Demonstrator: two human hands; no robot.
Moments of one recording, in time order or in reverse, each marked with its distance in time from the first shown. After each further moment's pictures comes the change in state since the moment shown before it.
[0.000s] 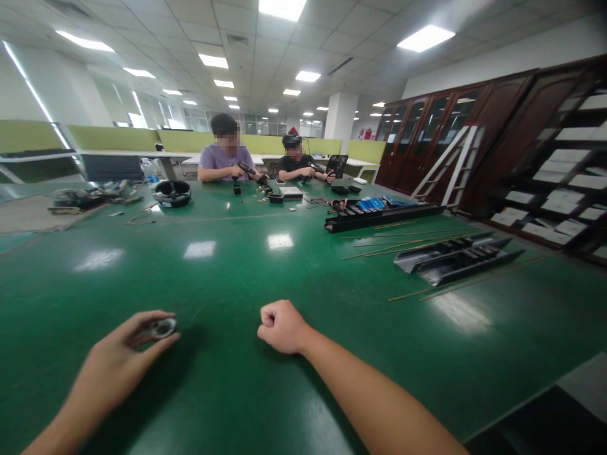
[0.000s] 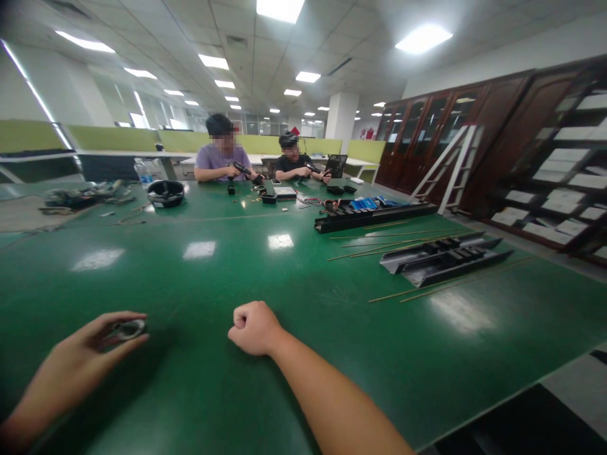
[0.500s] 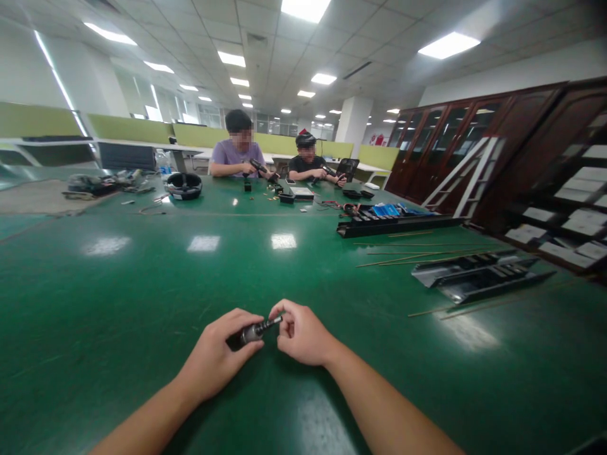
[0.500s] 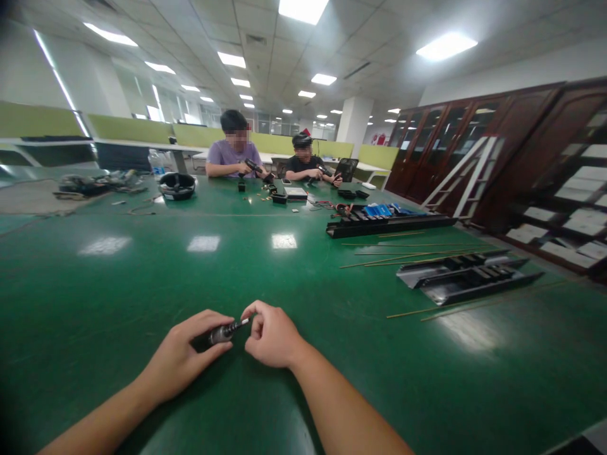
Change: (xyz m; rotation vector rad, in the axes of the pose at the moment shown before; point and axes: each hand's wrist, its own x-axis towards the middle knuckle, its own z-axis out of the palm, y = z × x) left_hand 0.008 0.048 0.090 -0.164 -0.273 0.407; right_hand -0.006 -0.001 -0.012 0.111 -0.092 -0.007
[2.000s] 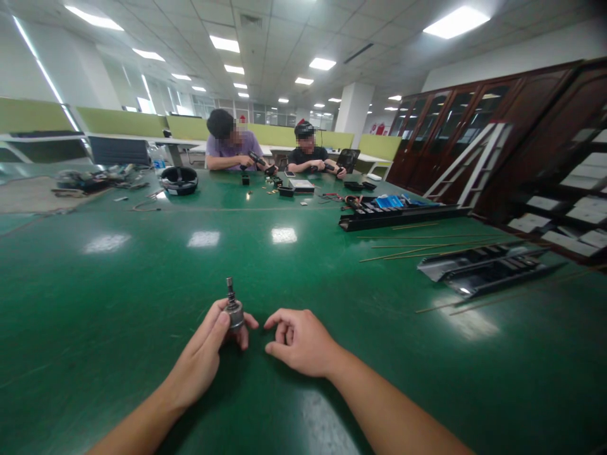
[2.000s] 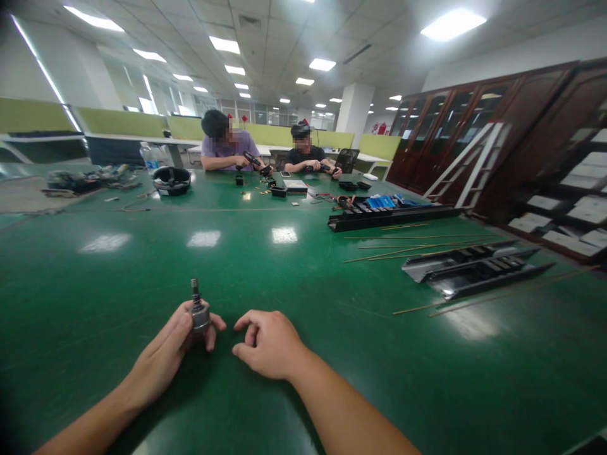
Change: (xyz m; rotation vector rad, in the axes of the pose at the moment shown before) left_hand 0.002 -0.012 -0.001 -0.704 0.035 -0.258; right_hand 0.000 0.001 0.011 -0.051 -0.022 0.072
